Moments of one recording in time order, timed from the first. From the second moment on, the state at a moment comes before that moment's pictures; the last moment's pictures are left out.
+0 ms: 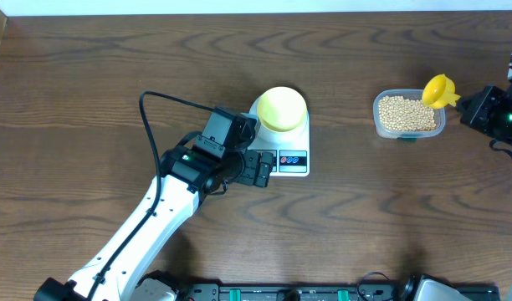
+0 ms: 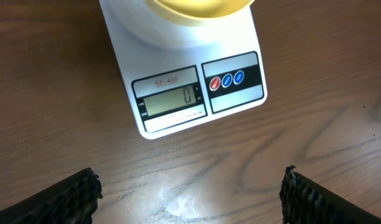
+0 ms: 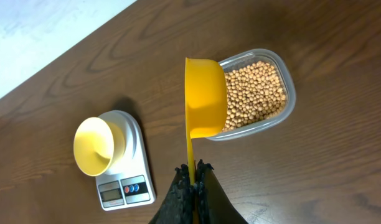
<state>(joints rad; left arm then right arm) -0.49 1.34 0.99 -0.72 0.18 -0.25 -0.36 1.34 1.49 -1.09 -0.44 0.17</state>
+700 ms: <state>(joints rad) -0.49 1.34 0.99 -0.71 0.19 -0.25 -0.36 1.34 1.49 -1.10 -0.44 0.17</state>
